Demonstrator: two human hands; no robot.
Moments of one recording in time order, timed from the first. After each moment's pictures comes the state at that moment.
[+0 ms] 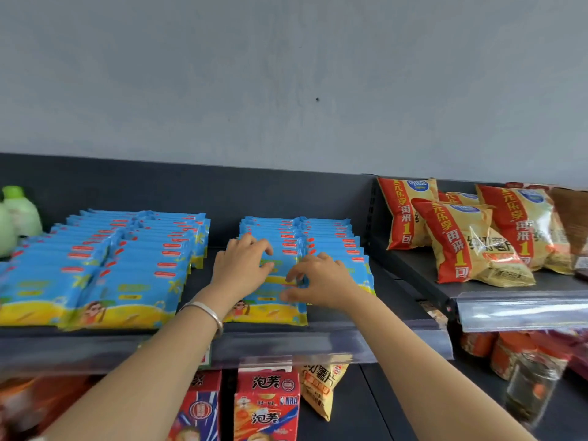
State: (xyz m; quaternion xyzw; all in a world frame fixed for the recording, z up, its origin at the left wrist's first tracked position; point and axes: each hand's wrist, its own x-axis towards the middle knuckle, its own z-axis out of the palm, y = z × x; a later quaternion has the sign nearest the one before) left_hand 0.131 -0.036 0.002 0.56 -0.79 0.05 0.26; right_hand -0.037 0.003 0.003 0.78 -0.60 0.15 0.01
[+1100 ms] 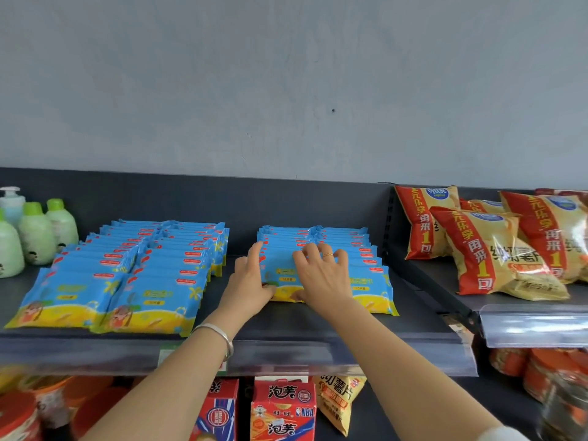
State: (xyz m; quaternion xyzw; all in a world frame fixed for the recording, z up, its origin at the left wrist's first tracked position) left_hand 0.146 -0.041 -0.027 0.56 -0.74 -0.10 0.37; right_hand -0.005 -0.018 -0.009 0.72 -0.61 0.14 0.29
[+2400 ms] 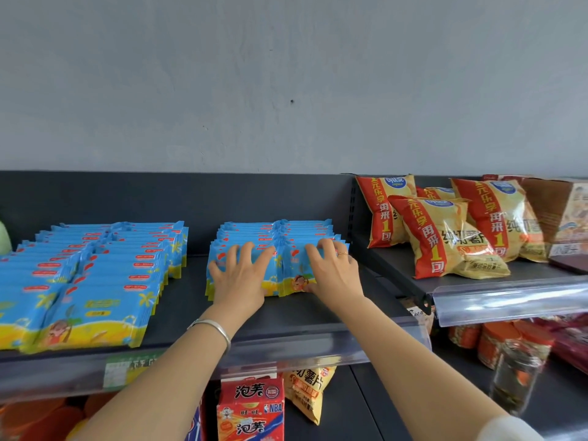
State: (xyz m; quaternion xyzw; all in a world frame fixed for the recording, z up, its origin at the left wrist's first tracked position) left_hand 0.090 -0.035 -0.024 0.57 -0.78 0.17 0.21; right_hand -0.084 -0.018 -0.024 0.66 -0.69 0.17 0.24
